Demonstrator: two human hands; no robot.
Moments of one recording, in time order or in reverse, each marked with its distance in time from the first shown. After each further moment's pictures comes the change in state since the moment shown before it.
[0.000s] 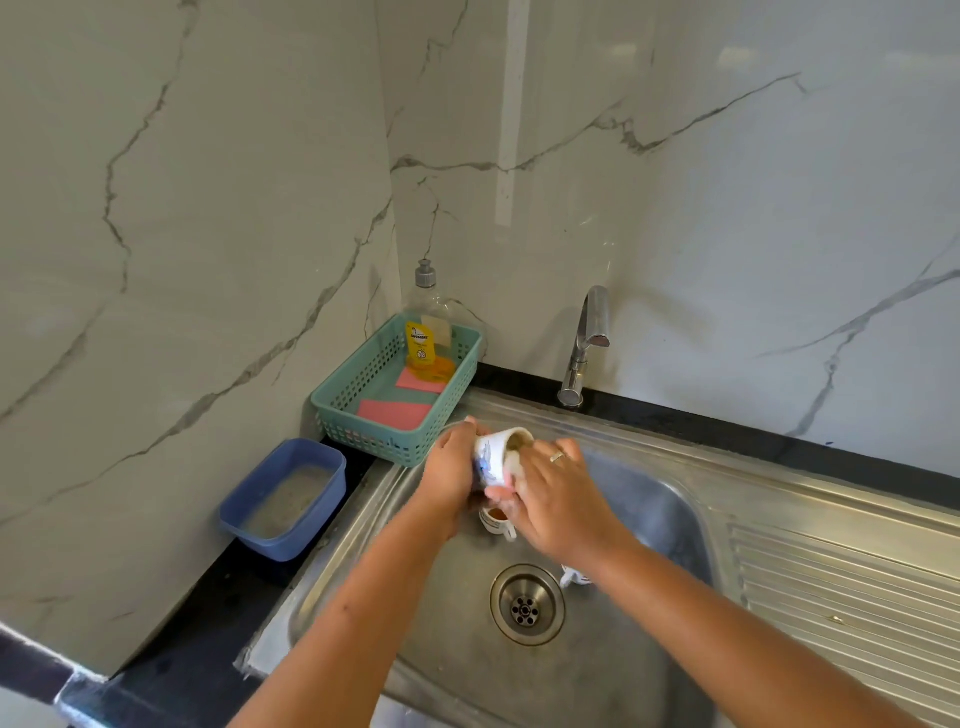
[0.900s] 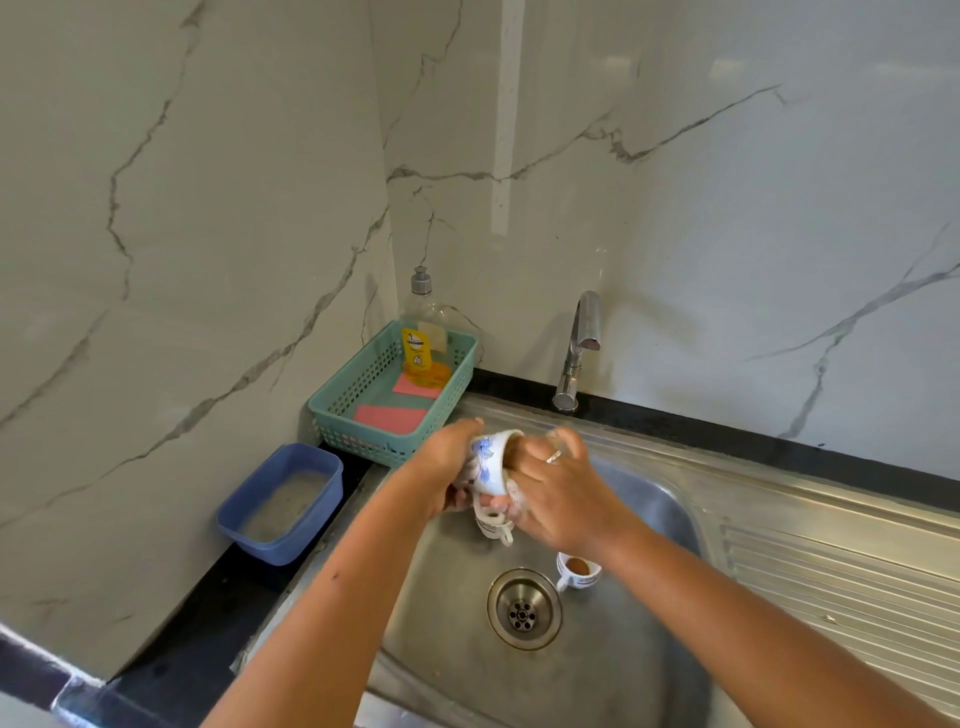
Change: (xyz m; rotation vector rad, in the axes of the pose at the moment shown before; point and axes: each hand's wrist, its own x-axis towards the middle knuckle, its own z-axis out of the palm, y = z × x) left_hand -0.006 0.029 0.001 0.263 -0.019 -0.238; right_hand -0.006 0.021 -0.006 -0.027 -0.147 -0.116
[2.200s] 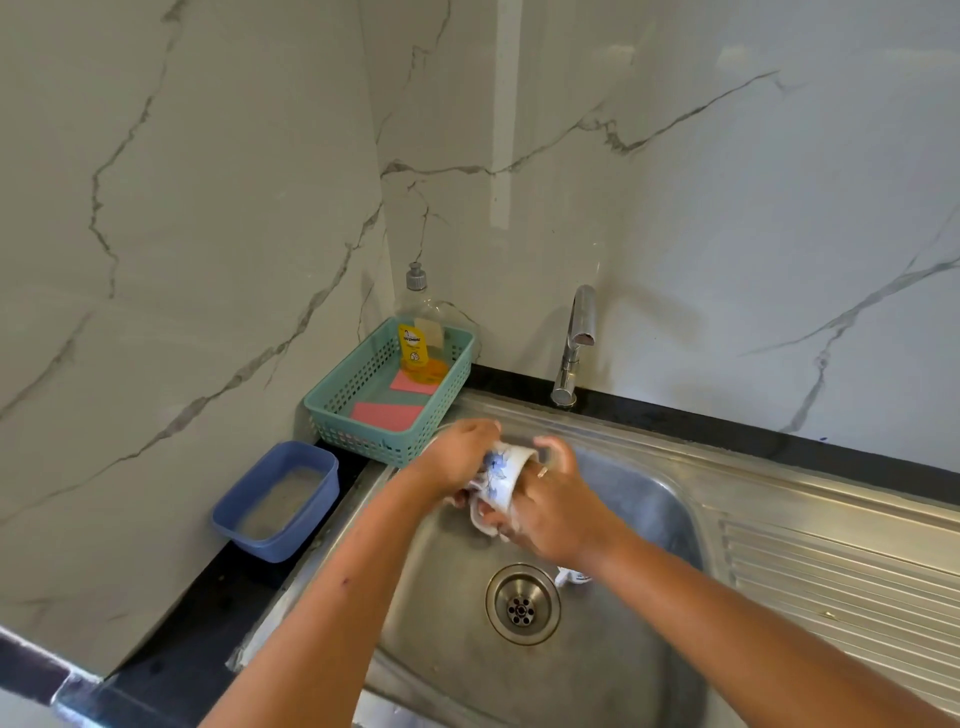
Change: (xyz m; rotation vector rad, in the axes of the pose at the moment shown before) left_hand 0.002 -0.001 0.008 0.364 -0.092 0.361; right_hand -0.011 -0.006 0.020 -0.029 0.070 -0.071
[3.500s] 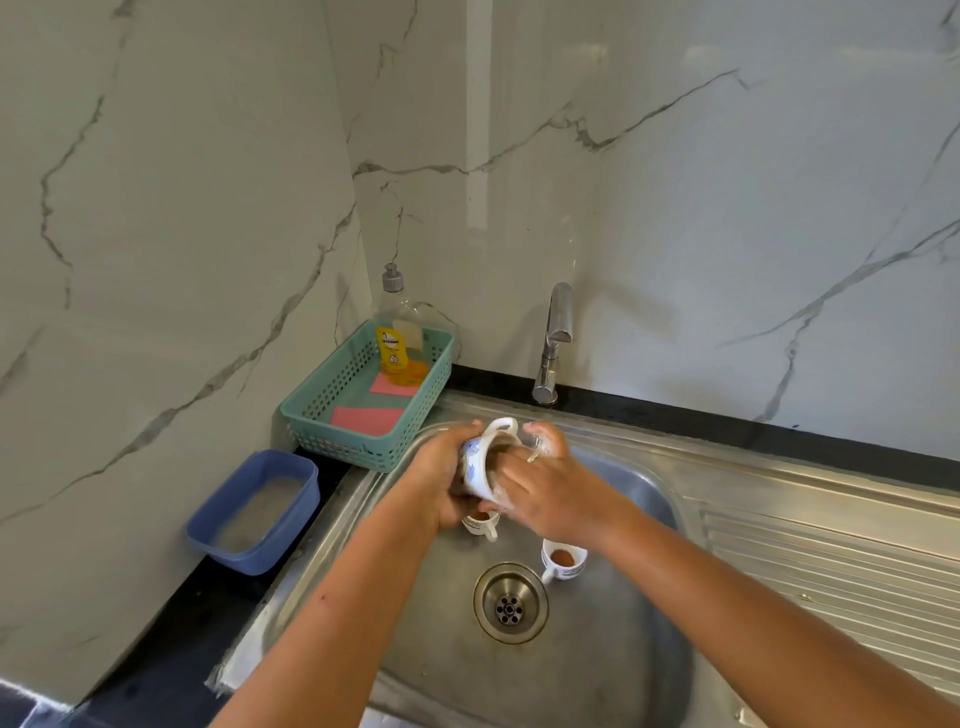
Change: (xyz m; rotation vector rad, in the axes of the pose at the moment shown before) left_hand -0.006 0.004 0.017 -0.770 0.009 -0.352; right_hand -0.002 0.022 -0.014 -0.168 0.000 -0.118
